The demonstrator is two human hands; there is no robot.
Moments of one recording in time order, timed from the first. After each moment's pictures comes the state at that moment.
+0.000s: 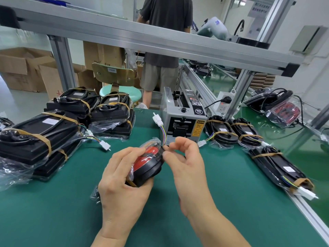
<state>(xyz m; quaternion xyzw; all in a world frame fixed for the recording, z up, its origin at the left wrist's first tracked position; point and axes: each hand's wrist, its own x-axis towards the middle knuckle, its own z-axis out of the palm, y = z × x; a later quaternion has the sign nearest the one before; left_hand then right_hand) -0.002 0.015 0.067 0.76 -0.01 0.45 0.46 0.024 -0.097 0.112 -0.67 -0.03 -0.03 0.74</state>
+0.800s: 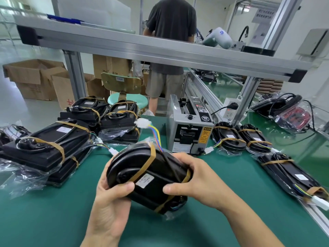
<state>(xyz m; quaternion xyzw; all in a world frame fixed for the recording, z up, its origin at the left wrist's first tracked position) -0.007 0.050 0.064 0.40 -0.02 0.18 0.90 0.051 -0.138 0.112 -0.79 -0.27 0.16 0.53</state>
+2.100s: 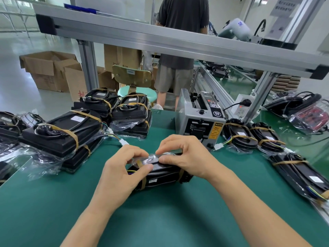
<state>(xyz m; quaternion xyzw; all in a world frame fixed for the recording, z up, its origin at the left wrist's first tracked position) -0.007 0.077 0.079 0.83 -0.03 0.25 0.49 0.090 -0.099 0.120 -0.84 -0.40 0.02 0.37</state>
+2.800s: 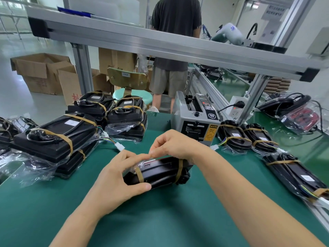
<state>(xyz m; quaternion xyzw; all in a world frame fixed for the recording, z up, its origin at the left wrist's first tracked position) -0.005 0.090 0.076 0.86 -0.08 0.15 0.48 0.110 -0.067 0.143 -0.86 -0.25 0.23 0.37</state>
